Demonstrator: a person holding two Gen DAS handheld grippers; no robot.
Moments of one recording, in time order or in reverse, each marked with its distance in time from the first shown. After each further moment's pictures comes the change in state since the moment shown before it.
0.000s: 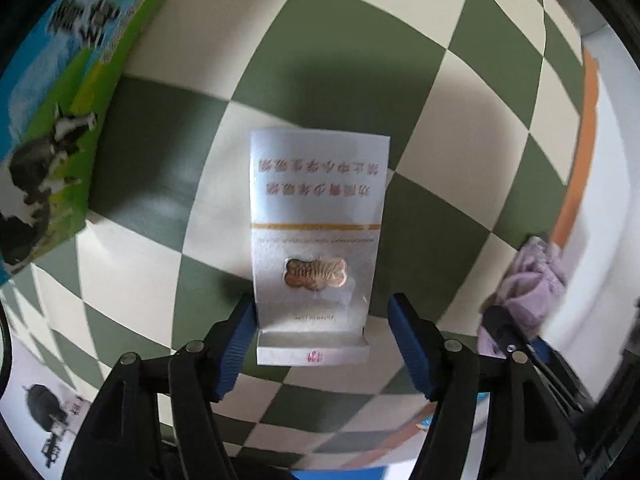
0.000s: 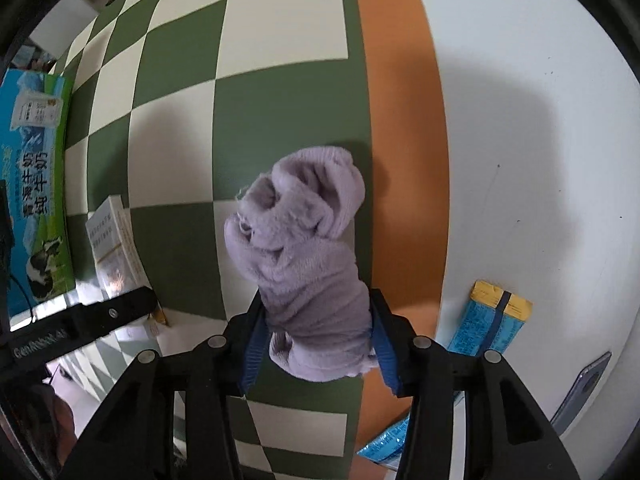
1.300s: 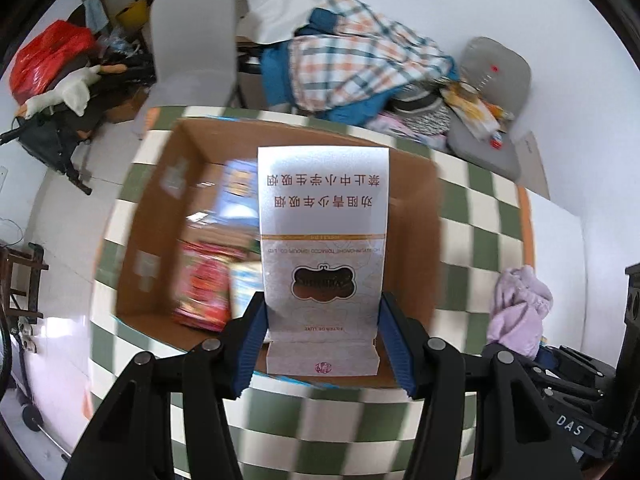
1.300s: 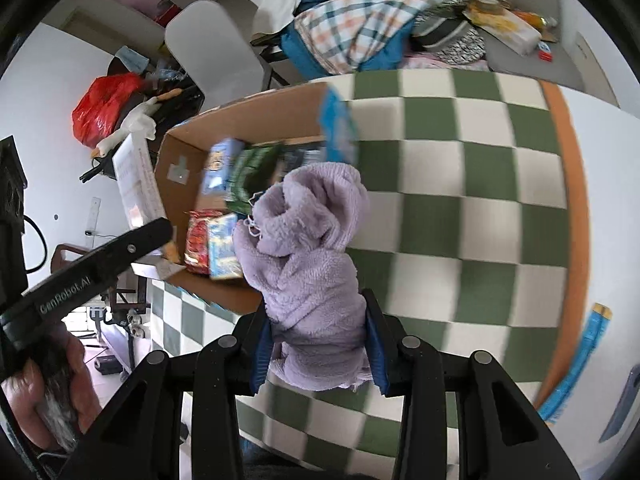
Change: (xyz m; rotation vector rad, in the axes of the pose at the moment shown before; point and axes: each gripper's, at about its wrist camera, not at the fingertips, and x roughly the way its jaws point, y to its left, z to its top) left arm -0.262 0.201 -0.011 0.237 -0.564 -0.004; right arm -0.158 0.246 -0.081 -0.160 -0.280 0.271
